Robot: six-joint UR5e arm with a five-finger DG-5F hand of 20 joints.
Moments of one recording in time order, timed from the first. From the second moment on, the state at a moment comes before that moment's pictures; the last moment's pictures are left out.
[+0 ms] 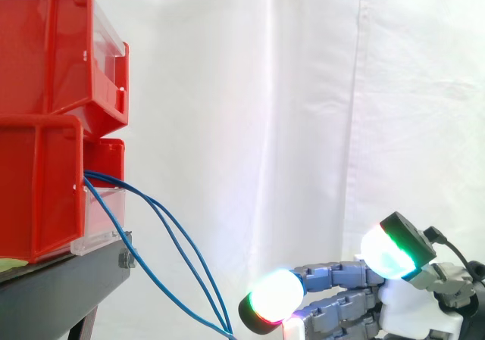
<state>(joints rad) -0.12 -2.41 -1.48 -2.14 -1.77 -0.06</state>
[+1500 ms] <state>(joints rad) 0.00 -2.54 -1.37 -2.07 -1.47 -0.25</state>
